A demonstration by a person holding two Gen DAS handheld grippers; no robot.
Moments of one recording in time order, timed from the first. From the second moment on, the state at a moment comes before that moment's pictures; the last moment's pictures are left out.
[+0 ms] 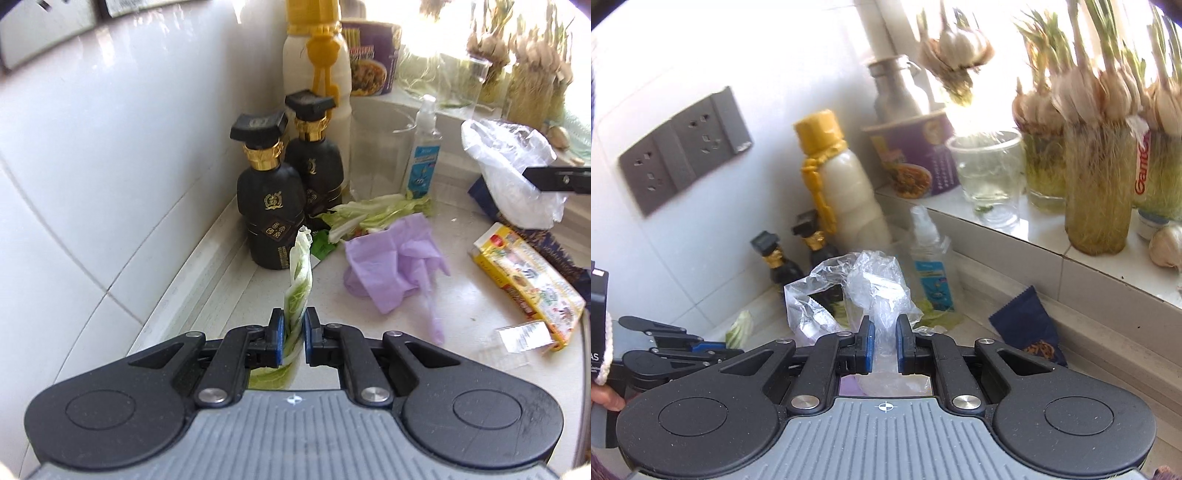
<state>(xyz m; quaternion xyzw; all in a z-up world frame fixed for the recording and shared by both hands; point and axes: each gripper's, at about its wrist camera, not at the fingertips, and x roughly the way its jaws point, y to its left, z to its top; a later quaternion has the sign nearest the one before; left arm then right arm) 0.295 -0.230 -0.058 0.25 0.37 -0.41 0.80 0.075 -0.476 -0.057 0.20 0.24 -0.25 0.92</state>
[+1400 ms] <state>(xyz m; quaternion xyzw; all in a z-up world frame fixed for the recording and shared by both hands) 0.151 -0.053 0.009 0.12 0.41 -0.34 0.84 0.029 -0.263 -0.043 0.16 0.31 -0.15 0.92</state>
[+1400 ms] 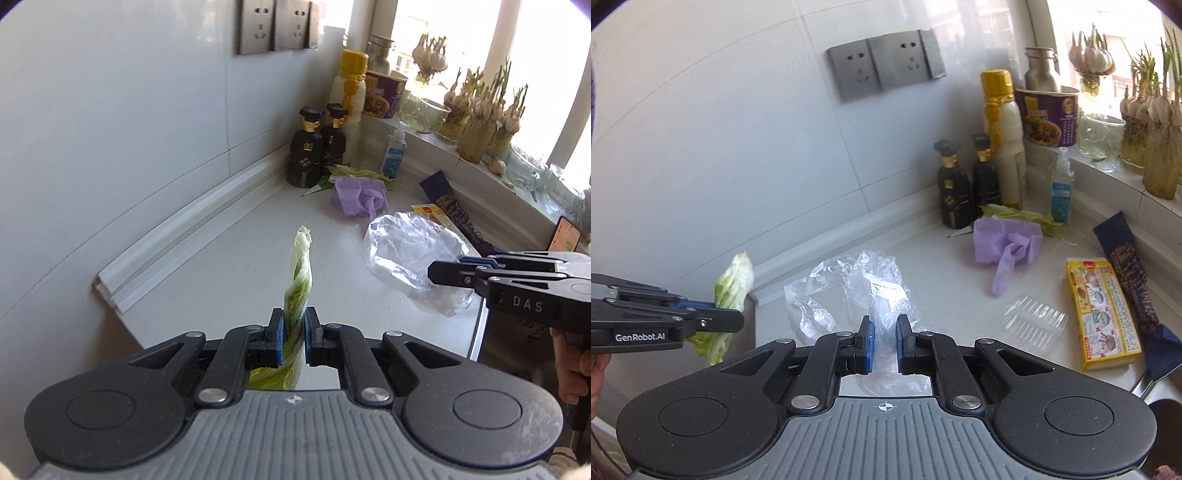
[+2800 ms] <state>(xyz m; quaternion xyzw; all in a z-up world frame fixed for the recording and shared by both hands) 0.169 0.151 -0.180 -0.17 0.50 -0.09 0.85 0.165 -0.039 -0.189 -0.02 0.50 0.05 0.86</state>
